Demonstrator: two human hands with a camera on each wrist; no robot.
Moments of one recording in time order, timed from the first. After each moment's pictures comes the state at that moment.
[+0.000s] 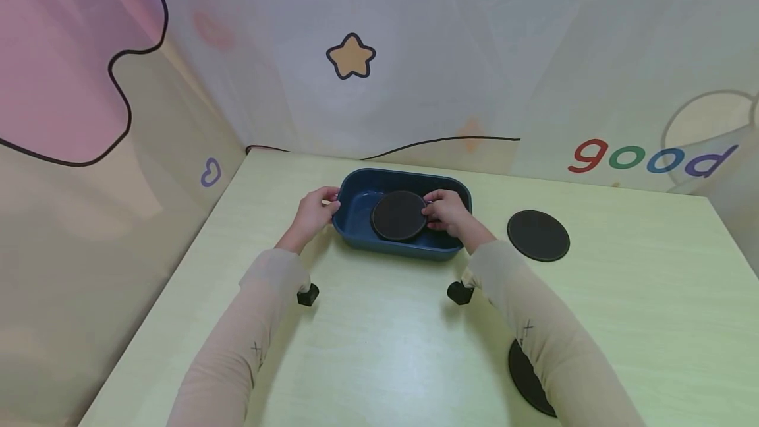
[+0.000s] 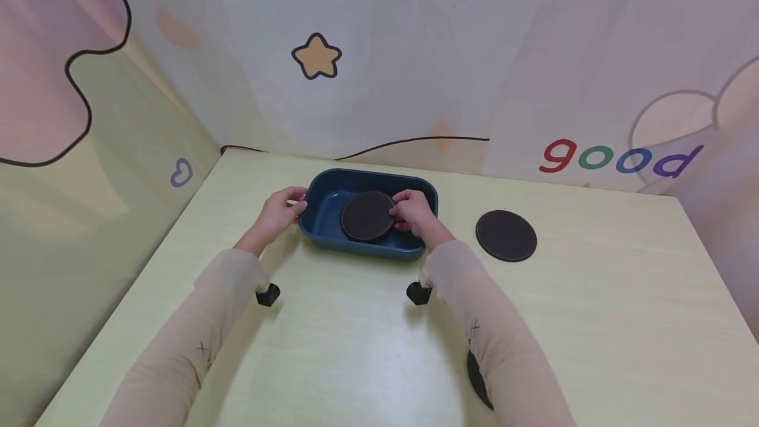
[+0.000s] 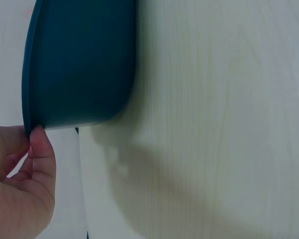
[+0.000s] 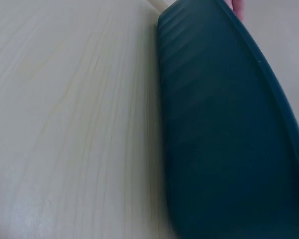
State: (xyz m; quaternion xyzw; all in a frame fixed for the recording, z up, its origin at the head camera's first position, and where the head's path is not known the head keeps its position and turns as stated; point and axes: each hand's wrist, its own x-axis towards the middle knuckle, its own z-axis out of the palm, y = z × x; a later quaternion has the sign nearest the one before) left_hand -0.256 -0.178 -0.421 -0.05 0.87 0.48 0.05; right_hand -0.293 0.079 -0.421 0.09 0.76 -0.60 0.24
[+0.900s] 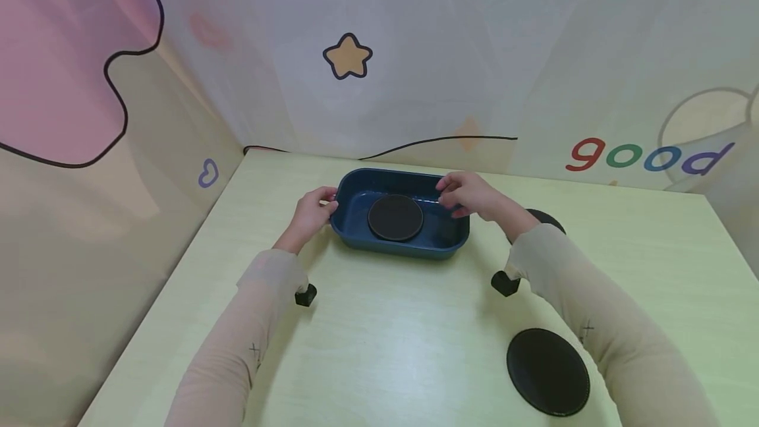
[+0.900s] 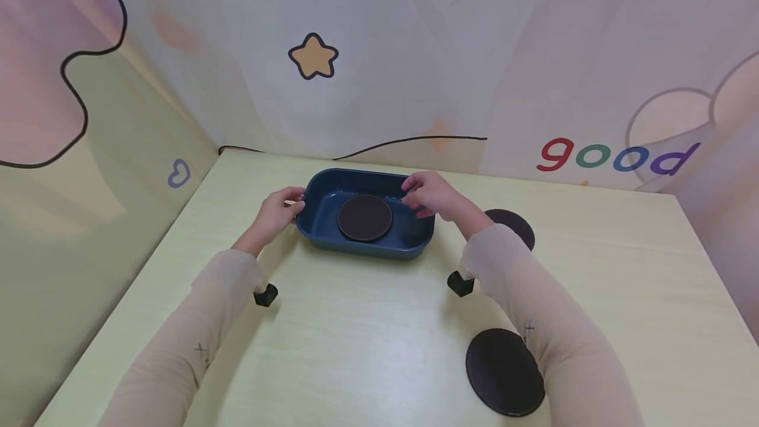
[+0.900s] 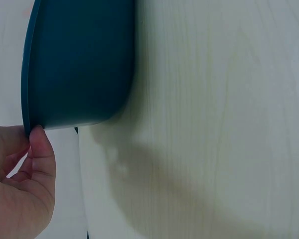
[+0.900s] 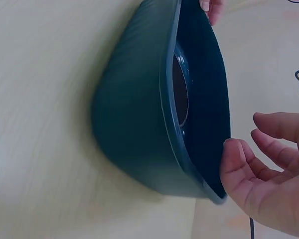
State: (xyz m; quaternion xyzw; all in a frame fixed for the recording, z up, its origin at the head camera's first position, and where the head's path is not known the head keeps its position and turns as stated) left_hand -0.253 -0.177 -0.419 -0.04 0.87 0.49 0.05; right_hand -0.291 0.124 -0.369 -0.09 0.83 -0.47 0.27
